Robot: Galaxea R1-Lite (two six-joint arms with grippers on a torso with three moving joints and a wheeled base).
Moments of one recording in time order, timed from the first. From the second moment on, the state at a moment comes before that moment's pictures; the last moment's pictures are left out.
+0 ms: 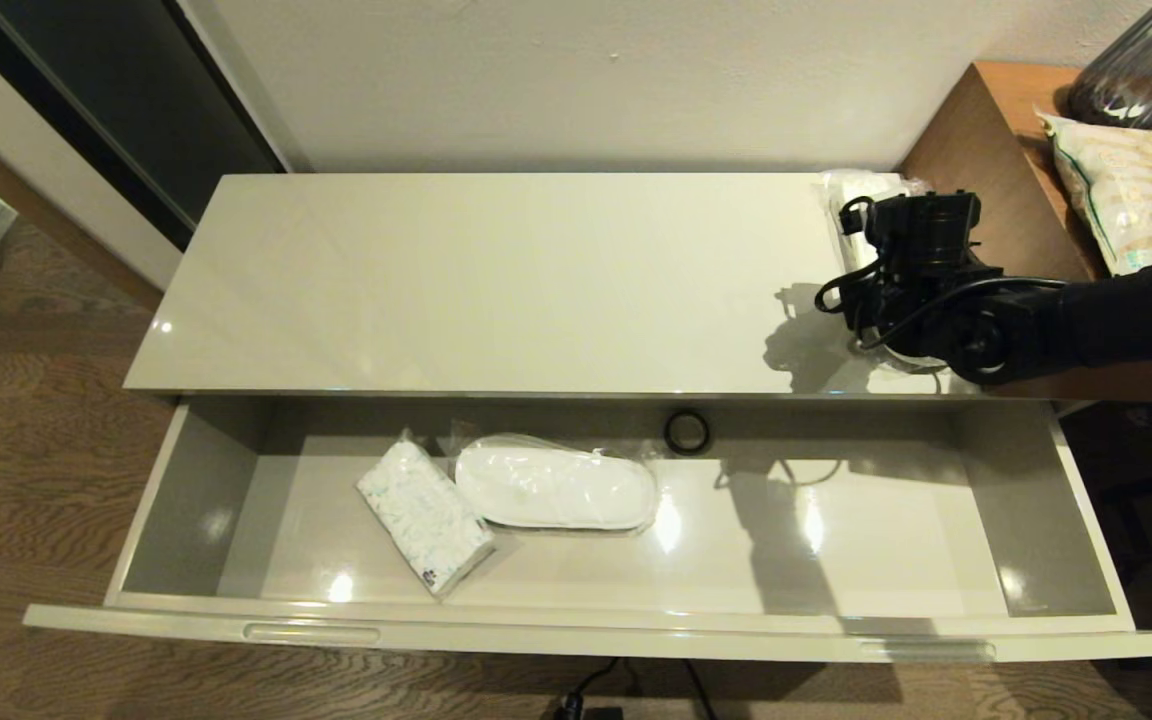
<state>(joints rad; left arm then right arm) -0.01 0.00 0.00 0.01 0.01 -0.02 0.18 2.11 -1.53 -0.39 -0.69 -0.31</state>
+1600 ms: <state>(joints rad) -0.01 0.00 0.00 0.01 0.01 -0.02 0.47 1.19 -0.83 0.33 -0.75 -0.02</state>
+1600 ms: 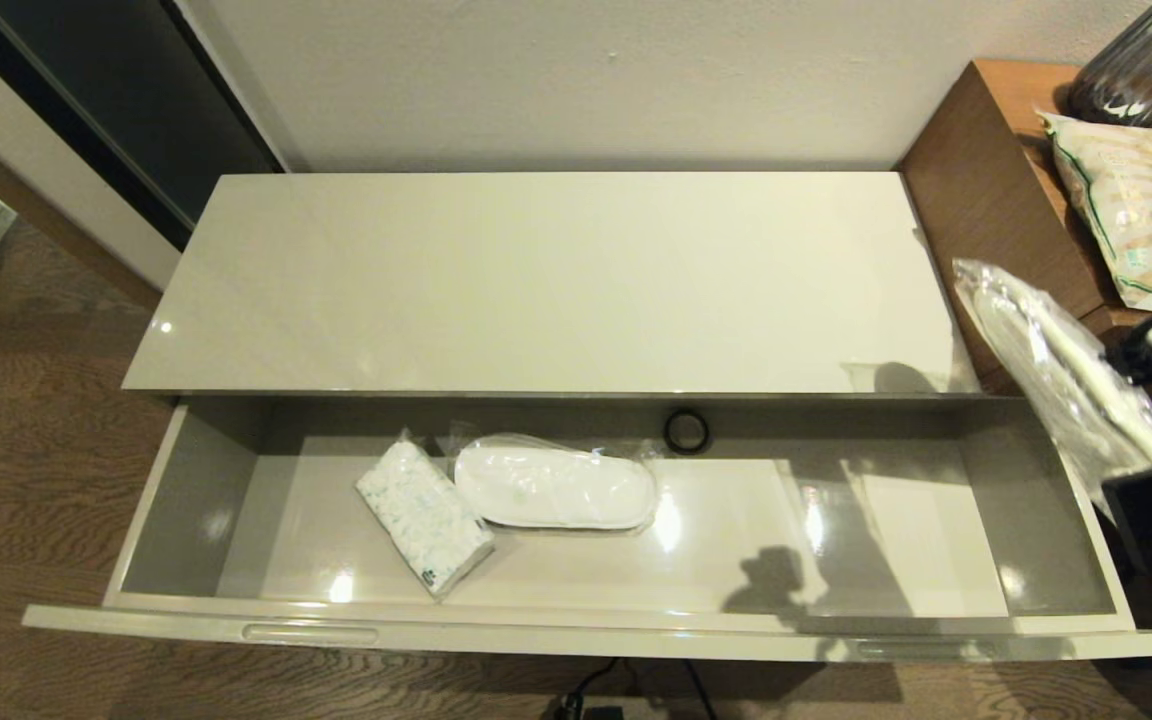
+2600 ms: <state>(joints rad) -0.01 0.00 0.00 0.01 0.01 -0.02 0.54 1.59 -0.49 -0.27 -0.62 0.29</state>
